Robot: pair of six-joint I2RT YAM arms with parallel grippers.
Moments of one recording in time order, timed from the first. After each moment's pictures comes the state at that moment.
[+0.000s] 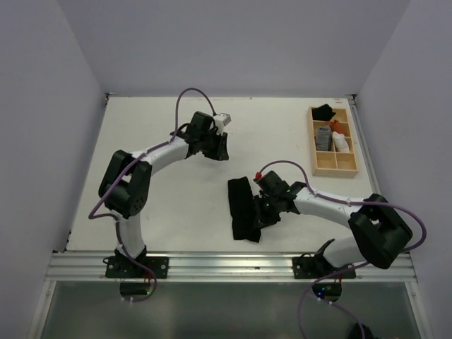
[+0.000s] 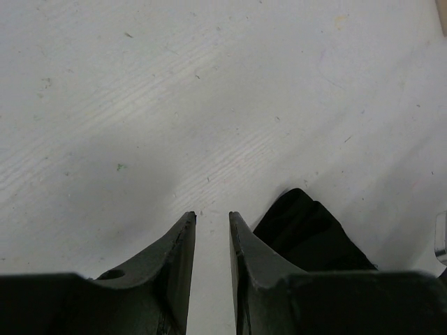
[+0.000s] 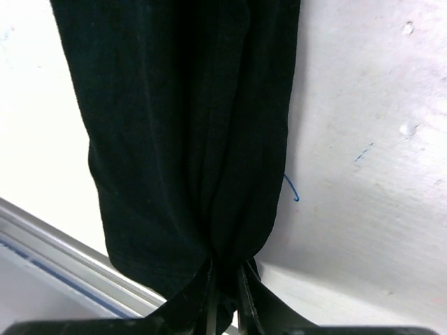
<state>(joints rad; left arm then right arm) -0.50 1.92 1.35 -0.26 0.33 -0.20 0.73 1.41 0.68 -0.48 -0.25 0.61</state>
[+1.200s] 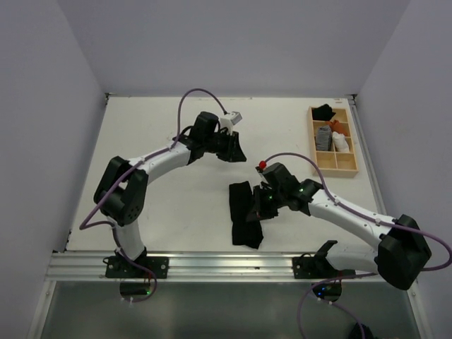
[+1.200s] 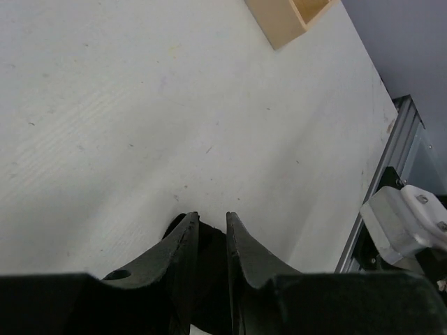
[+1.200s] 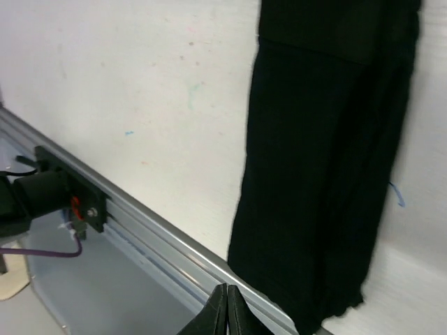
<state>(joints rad) -0.56 1.83 1.29 -0.09 0.56 -0.33 0.75 1.19 0.75 -0.57 -0.32 0.75</state>
